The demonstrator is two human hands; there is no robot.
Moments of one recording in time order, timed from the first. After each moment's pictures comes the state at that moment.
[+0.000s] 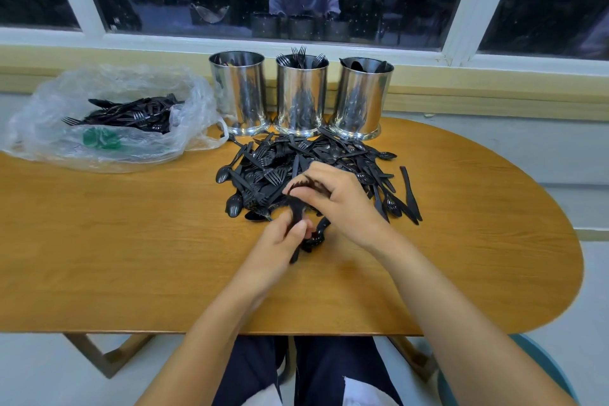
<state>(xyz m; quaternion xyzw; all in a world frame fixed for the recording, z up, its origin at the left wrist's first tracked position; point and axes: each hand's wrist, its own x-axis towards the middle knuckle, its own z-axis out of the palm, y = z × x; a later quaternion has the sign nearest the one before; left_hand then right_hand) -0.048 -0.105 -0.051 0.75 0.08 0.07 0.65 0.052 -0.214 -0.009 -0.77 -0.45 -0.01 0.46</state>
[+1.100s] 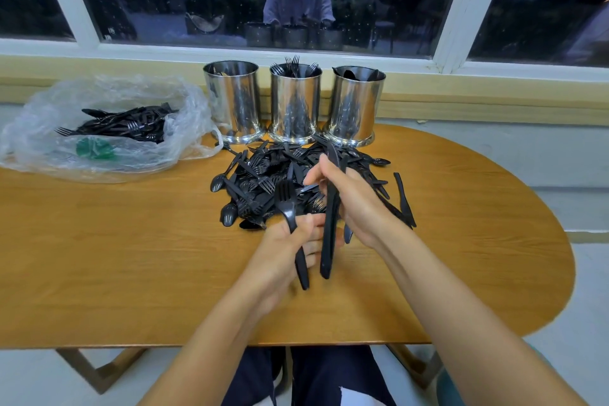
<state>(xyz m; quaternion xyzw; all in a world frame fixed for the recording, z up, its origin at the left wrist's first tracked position) -0.042 -0.123 -0.032 0.60 0.08 0.02 0.80 0.057 -0.222 0.010 -0.71 -0.23 0.19 0.64</state>
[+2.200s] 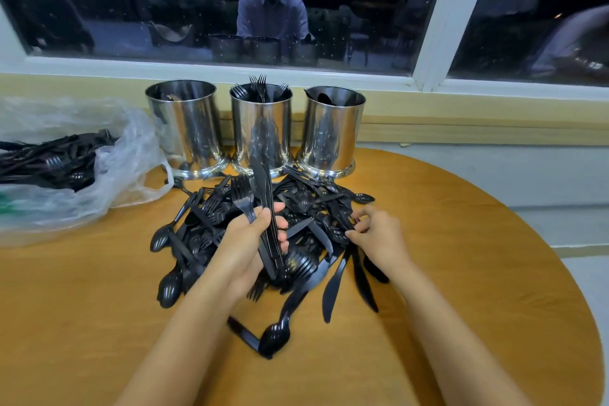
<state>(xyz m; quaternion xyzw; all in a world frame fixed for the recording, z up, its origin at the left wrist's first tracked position) 0.095 -0.081 -0.033 0.51 0.17 0.06 0.84 0.204 -0.267 -0.065 -0.94 -0.08 0.00 0.34</state>
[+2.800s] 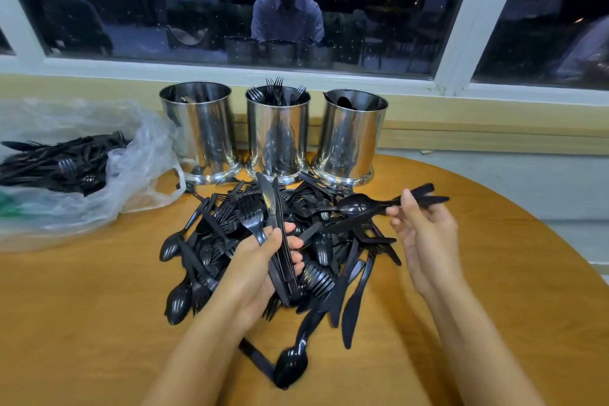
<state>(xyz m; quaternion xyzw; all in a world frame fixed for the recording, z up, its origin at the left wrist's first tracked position) 0.094 -0.073 -0.047 0.50 0.18 0.05 0.85 0.184 -0.263 -0.028 -0.55 -0.04 -0.02 0.84</state>
